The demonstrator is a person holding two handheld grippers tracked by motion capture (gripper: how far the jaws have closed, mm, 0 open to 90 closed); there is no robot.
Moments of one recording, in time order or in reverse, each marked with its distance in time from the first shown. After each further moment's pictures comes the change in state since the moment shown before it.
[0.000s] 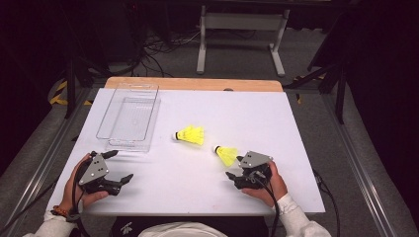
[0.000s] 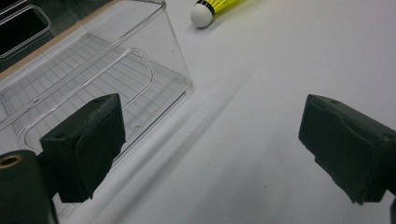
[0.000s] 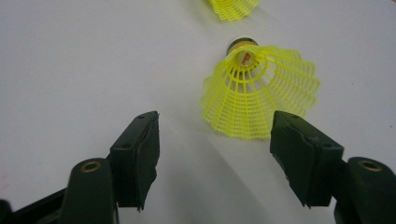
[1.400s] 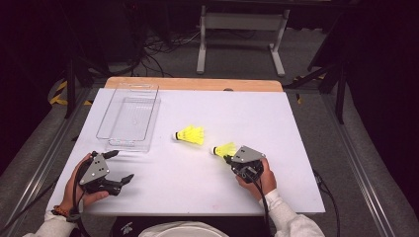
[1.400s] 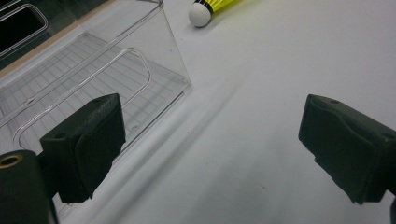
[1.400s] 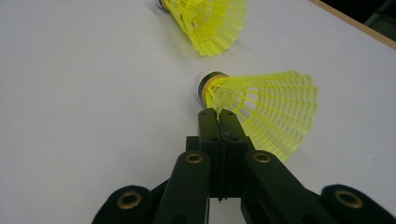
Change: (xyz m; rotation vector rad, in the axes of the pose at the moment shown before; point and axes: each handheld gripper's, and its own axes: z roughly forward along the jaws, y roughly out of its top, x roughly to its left) left arm 0.000 0.000 0.001 0.004 -0.006 0.003; right arm 0.002 0.016 0.018 -0.076 -0.092 0.021
